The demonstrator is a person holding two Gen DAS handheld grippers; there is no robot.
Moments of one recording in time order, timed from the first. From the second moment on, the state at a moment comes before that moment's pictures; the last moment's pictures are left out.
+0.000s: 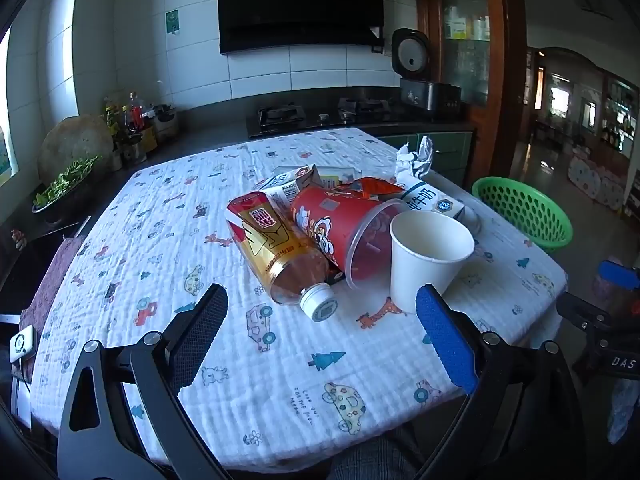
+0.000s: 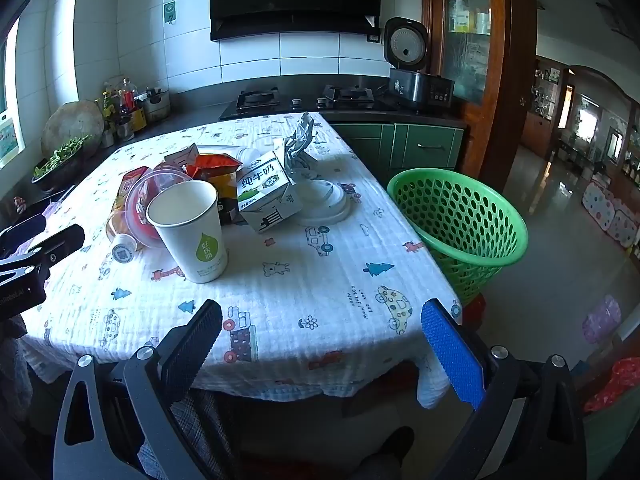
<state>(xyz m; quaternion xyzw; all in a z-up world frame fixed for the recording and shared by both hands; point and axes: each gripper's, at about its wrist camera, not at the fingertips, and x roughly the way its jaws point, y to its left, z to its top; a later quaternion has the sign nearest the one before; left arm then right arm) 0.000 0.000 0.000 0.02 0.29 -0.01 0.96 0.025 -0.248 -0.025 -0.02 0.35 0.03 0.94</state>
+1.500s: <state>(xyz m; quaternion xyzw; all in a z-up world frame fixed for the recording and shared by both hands) 0.013 0.033 0.000 0.01 0.32 0.03 0.95 0.039 -0.217 -0.027 -0.04 0.34 0.11 0.93</state>
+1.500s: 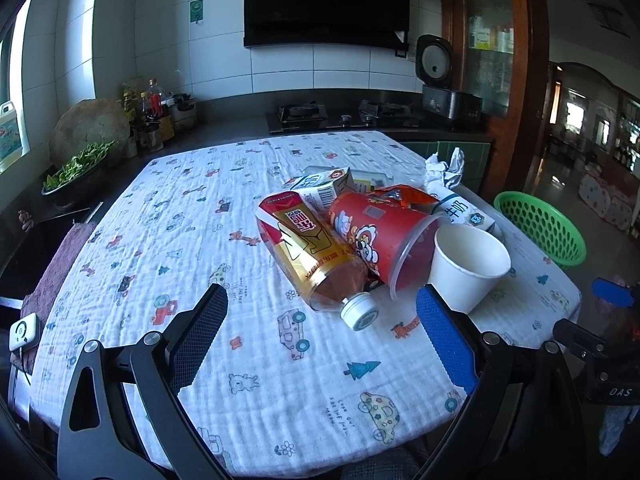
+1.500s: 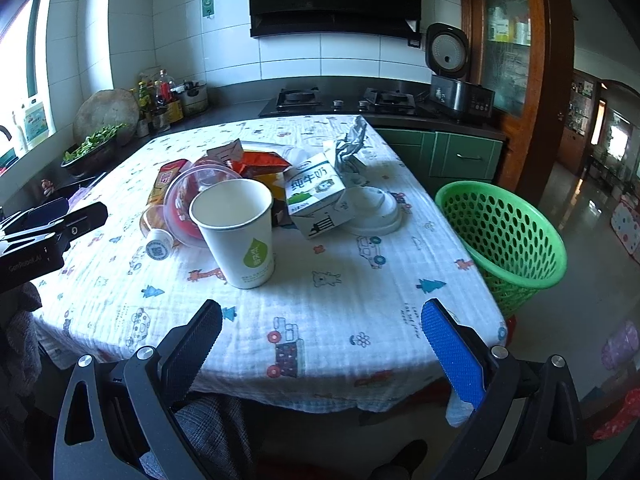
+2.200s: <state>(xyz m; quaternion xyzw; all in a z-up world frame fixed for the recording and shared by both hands) 0.027 0.071 -0.006 -0.02 0.32 0.04 0.95 0.096 -0.152 -0.037 -0.07 0.33 0.19 0.92</state>
